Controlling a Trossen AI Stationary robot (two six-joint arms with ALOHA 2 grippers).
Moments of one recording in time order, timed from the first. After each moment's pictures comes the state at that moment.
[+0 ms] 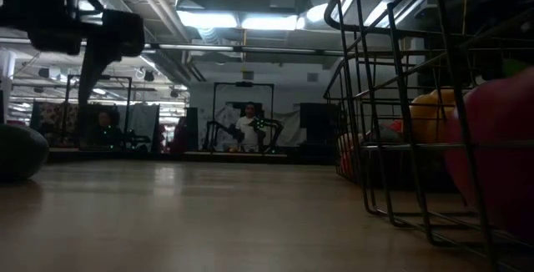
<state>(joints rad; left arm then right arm) -0.39 1.38 0.91 -0.99 0.01 -2.47 -0.01 0.05 0.06 -0.11 0.06 0.10</state>
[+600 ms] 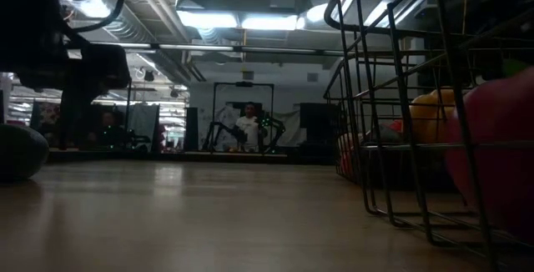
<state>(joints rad) -0.43 1.38 0.72 -0.76 0.02 -2.41 -0.01 0.05 0.06 -0.11 0.06 0.10</state>
